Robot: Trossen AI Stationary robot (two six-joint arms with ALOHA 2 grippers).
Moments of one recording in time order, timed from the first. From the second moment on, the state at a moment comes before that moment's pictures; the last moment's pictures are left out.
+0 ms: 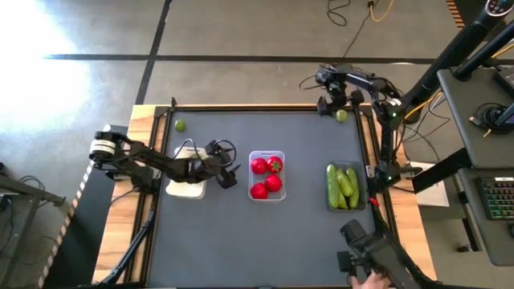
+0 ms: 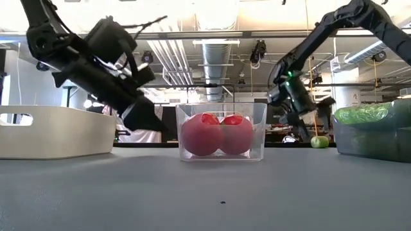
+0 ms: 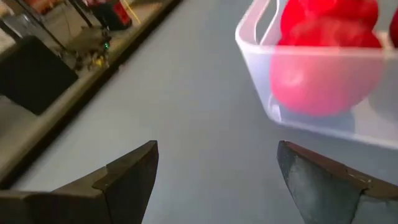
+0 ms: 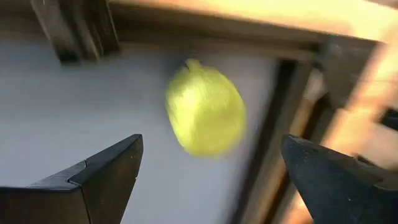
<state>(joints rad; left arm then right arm) 0.03 1.54 0.42 0.54 -0.58 0.02 -1.08 2.09 1.61 -1.32 0.27 0.41</state>
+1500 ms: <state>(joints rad) 0.05 1.34 0.46 0.65 -0.43 0.15 -0.53 2.15 1.65 -0.82 0.08 0.11</state>
